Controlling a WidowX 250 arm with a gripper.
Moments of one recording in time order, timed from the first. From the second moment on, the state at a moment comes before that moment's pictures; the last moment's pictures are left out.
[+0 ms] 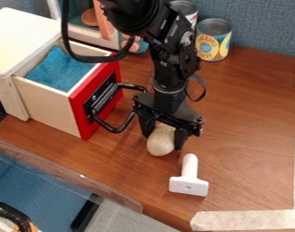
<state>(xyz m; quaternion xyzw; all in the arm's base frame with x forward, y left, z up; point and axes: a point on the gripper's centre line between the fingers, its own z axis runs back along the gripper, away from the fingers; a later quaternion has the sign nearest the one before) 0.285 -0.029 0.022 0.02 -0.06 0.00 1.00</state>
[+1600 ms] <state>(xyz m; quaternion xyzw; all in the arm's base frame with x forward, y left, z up) 0.271 -0.026 0.075 0.00 -0.10 0.02 0.99</state>
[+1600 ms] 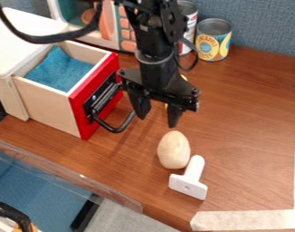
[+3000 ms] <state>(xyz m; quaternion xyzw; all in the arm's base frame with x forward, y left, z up) 0.261 -0.030 0.008 0.02 -0.07 0.08 0.99</state>
